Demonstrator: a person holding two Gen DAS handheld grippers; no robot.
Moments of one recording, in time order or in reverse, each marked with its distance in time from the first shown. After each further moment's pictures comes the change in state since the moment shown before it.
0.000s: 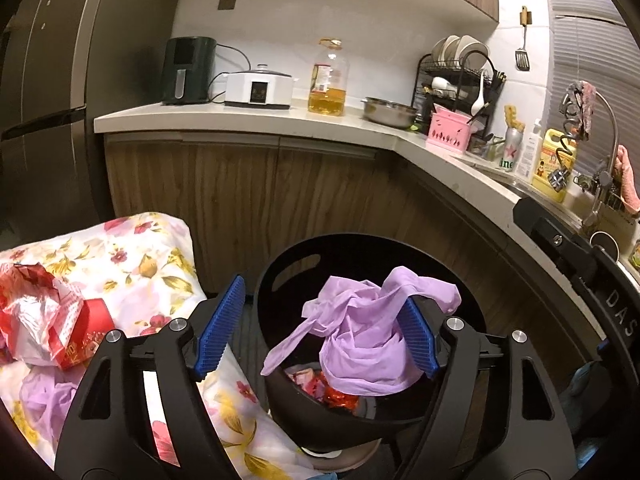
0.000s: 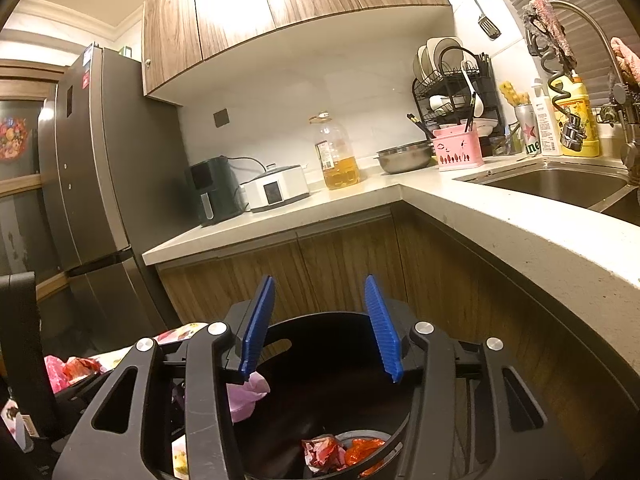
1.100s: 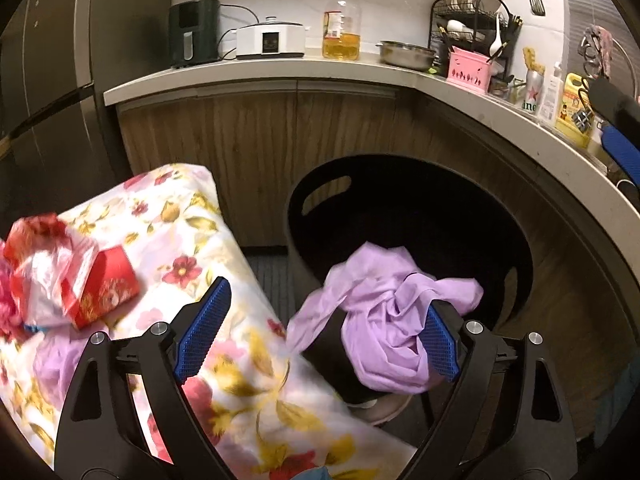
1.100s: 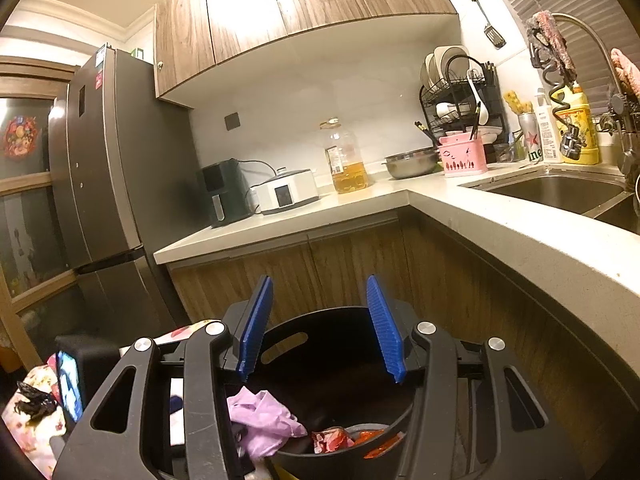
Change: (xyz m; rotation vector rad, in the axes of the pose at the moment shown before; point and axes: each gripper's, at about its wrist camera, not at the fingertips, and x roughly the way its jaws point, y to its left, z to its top) left arm 0.013 0.004 -0.031 0.058 0.180 0.092; right arm -0.030 0.018 -0.002 -0.010 -0.017 0.012
